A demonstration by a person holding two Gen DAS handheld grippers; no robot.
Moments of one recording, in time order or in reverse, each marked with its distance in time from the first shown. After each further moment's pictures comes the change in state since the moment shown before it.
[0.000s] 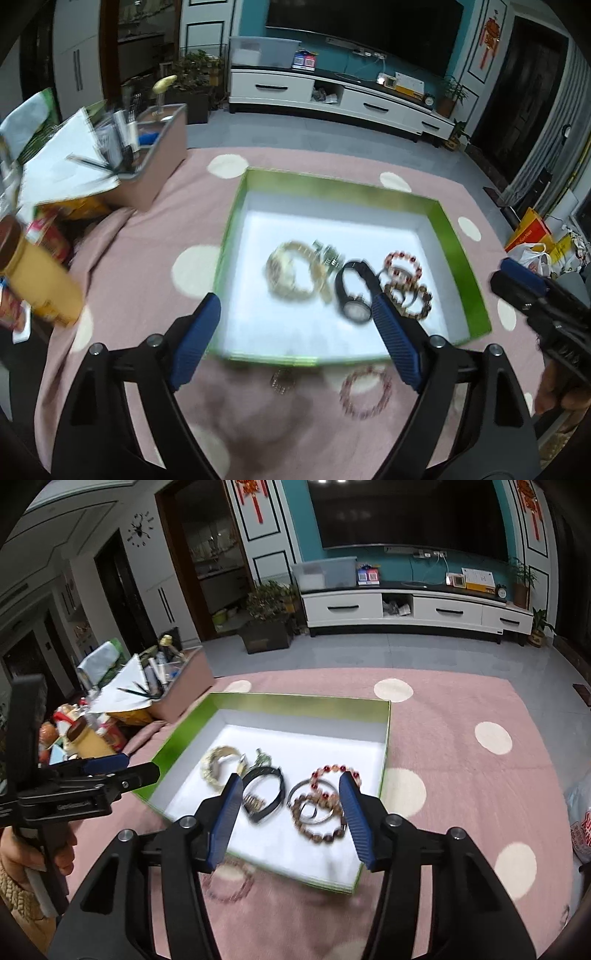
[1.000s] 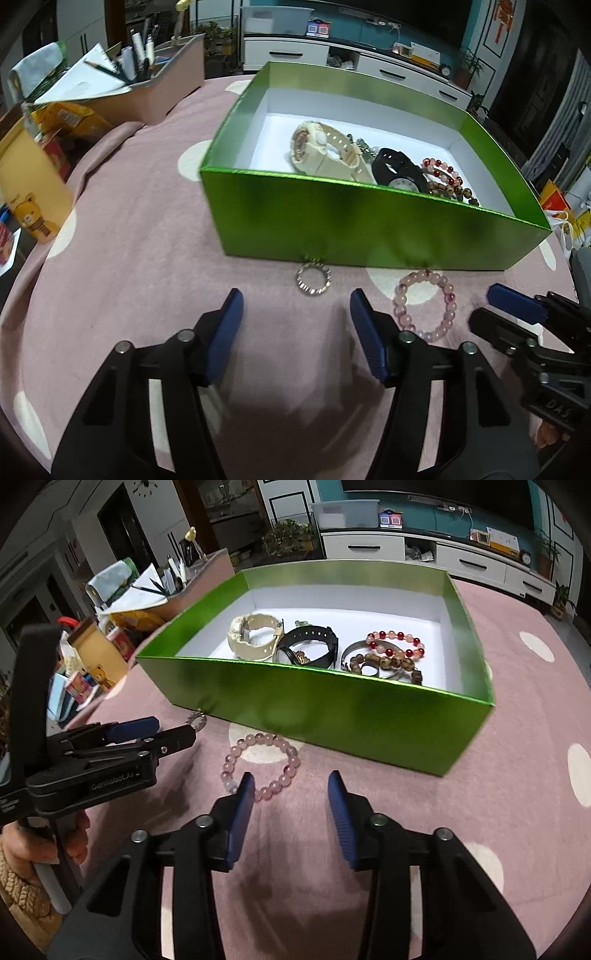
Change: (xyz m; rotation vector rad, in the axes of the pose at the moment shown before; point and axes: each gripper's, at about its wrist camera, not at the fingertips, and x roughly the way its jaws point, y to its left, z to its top) left arm 0.049 0.012 -0.085 0.016 0.094 0.061; right arm 0.057 0.044 -0.095 -0.036 0.234 0.025
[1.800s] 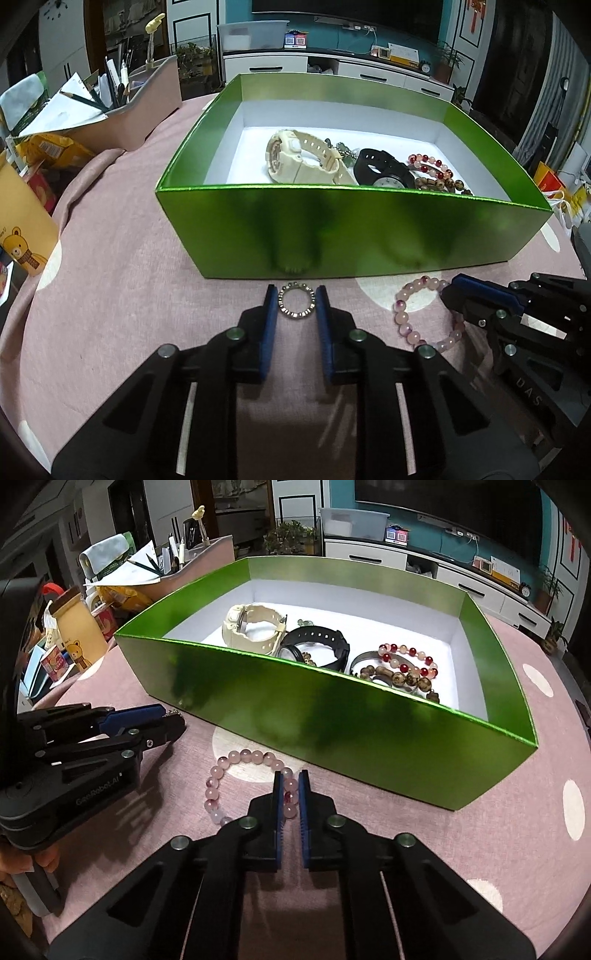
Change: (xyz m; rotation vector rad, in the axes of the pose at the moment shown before) left arm 0.010 -0.012 -0.002 0.087 -0.058 -0.005; right arm 0.026 0.013 0.006 -0.096 -0.018 -0.098
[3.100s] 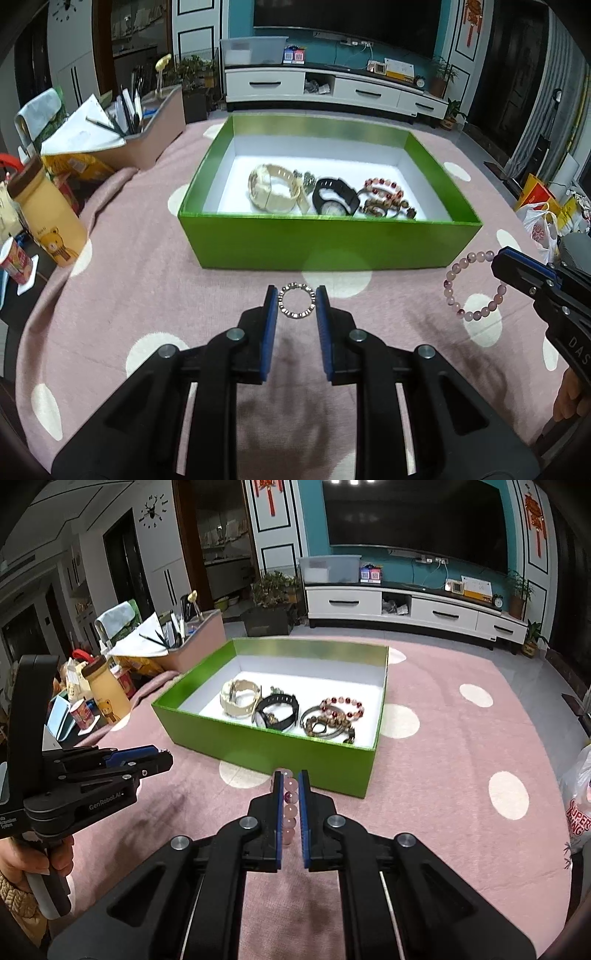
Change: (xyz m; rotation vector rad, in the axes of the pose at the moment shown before) left arm -0.076 -0.030 0.002 -0.015 -0.050 -0.008; right arm -0.114 -0.033 -0.013 0.077 -0.196 -0.004
